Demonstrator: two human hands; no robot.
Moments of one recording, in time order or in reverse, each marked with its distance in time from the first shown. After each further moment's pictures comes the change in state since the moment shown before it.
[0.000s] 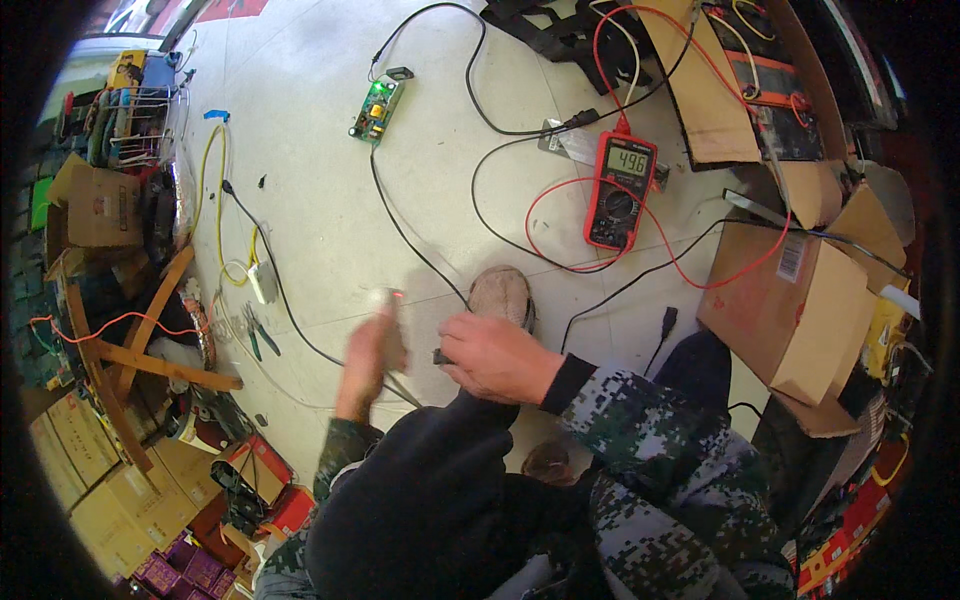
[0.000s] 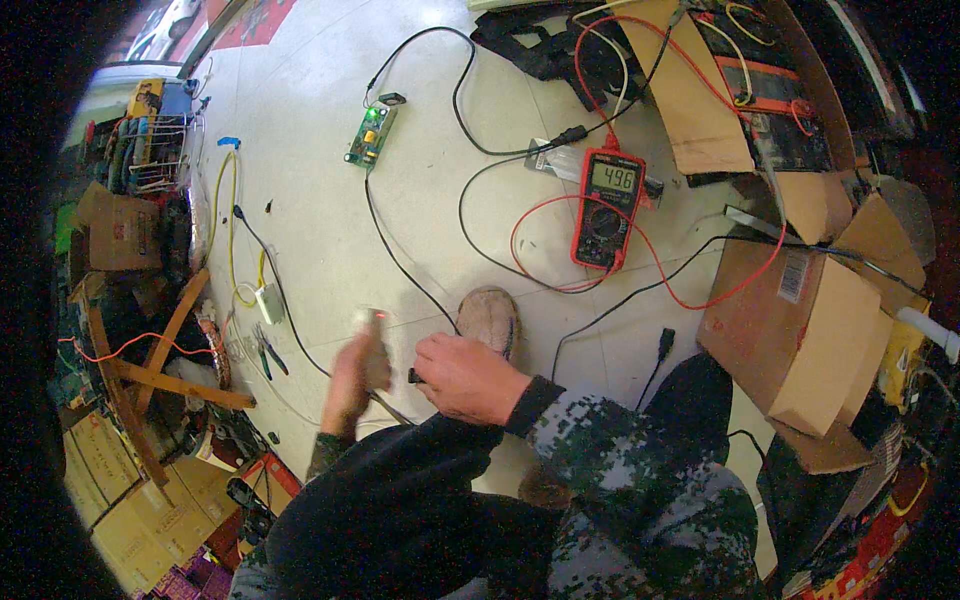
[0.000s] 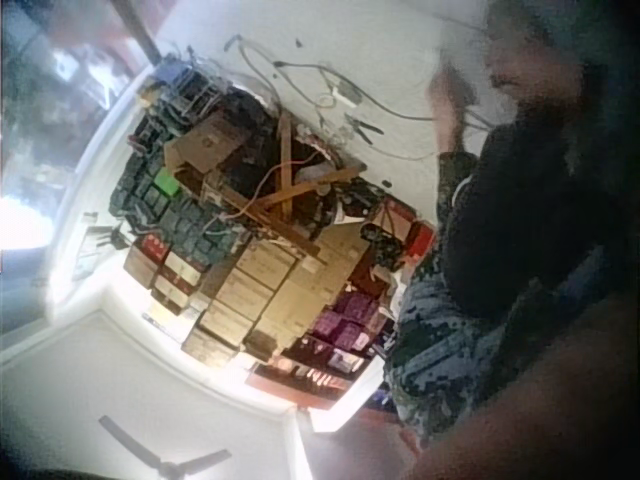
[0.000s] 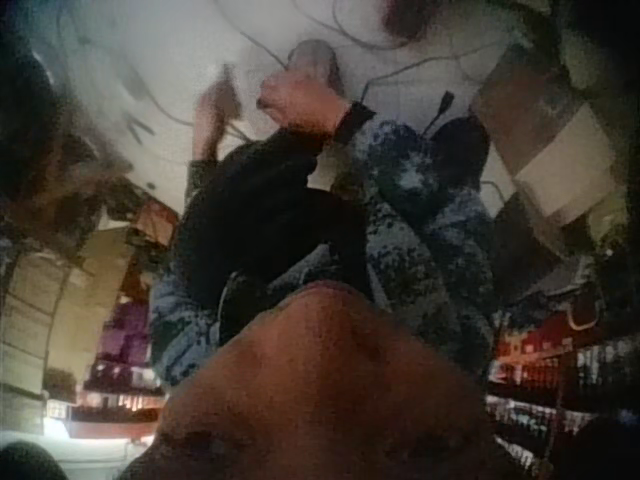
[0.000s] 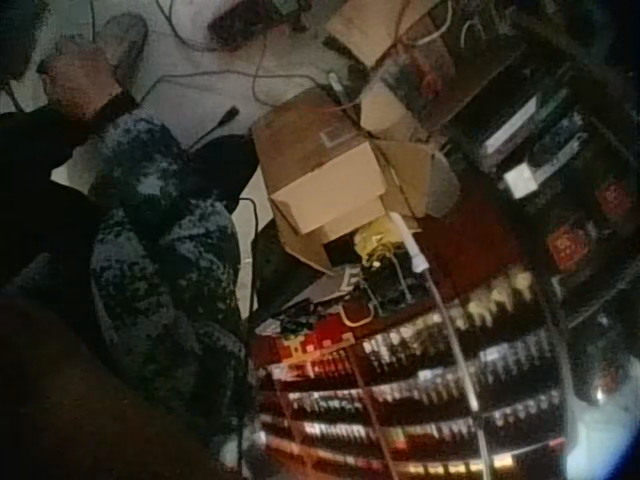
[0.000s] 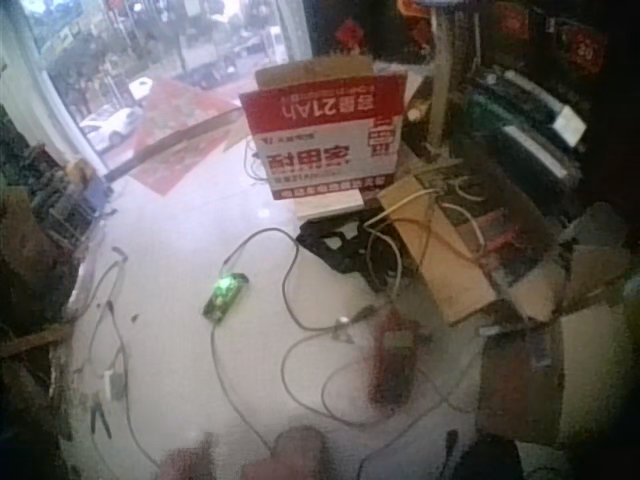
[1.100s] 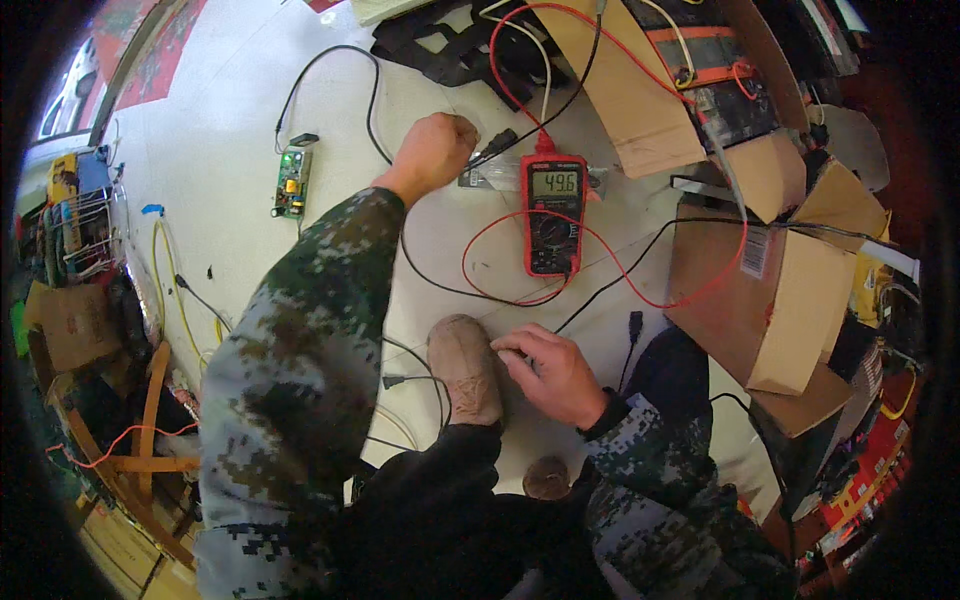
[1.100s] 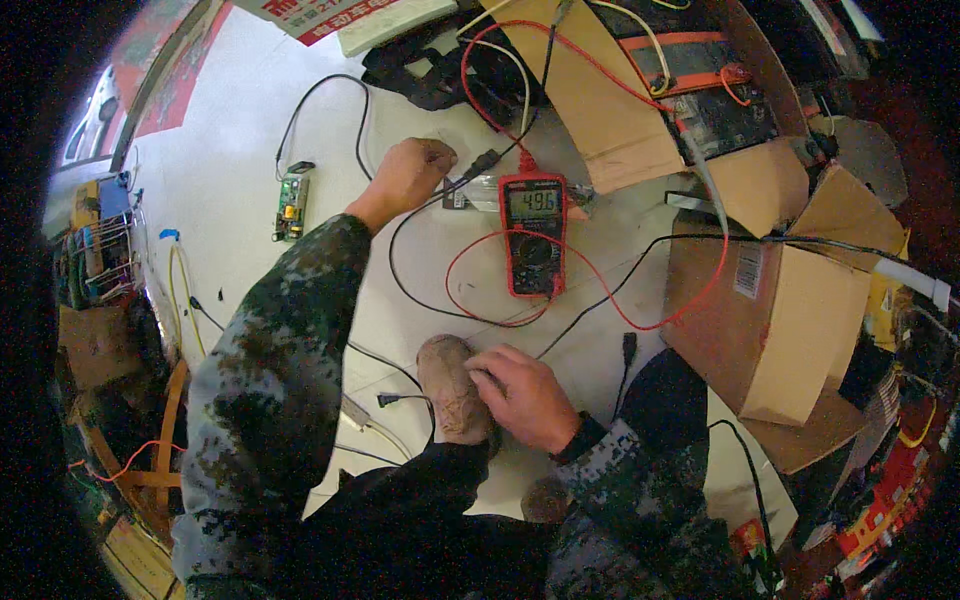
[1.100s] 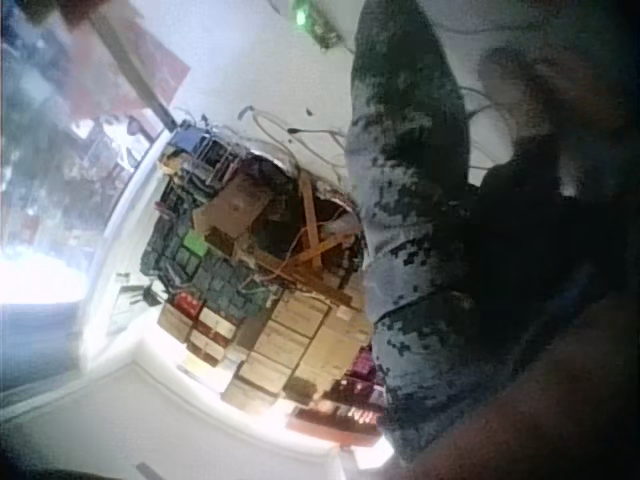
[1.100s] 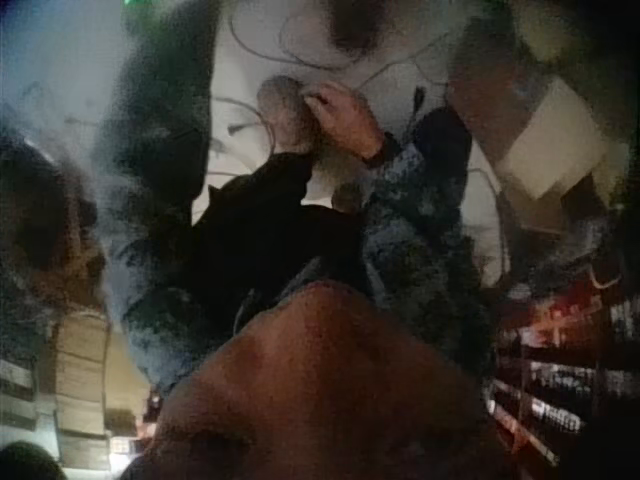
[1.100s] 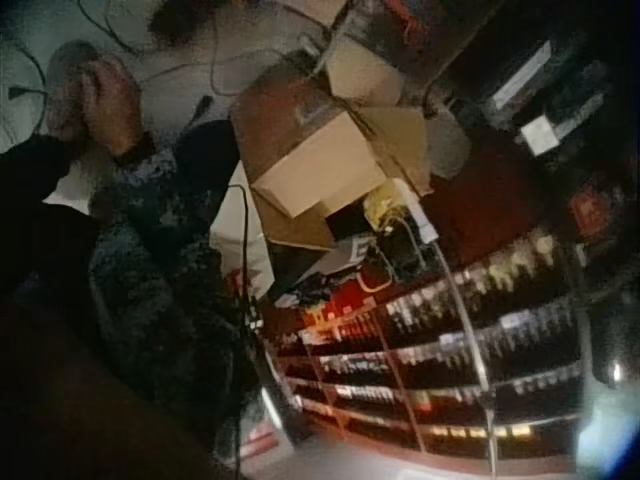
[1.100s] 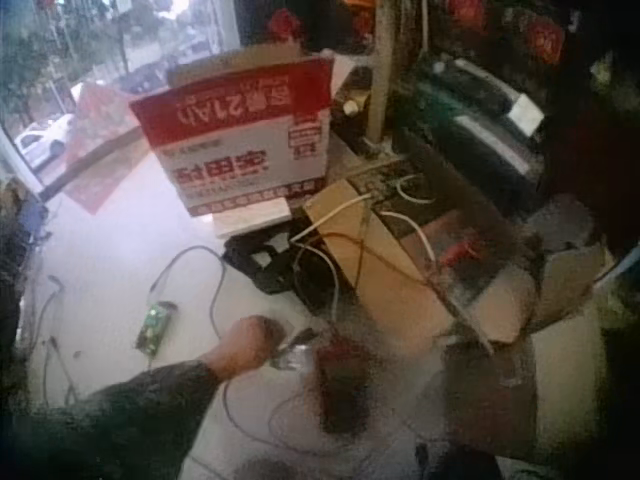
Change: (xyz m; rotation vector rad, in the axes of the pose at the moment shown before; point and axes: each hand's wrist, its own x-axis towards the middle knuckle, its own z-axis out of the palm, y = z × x) left_hand 0.225 0.193 0.281 1.141 -0.472 1.007; right_hand -0.065 0.012 -0.077 0.179 0.430 0.704
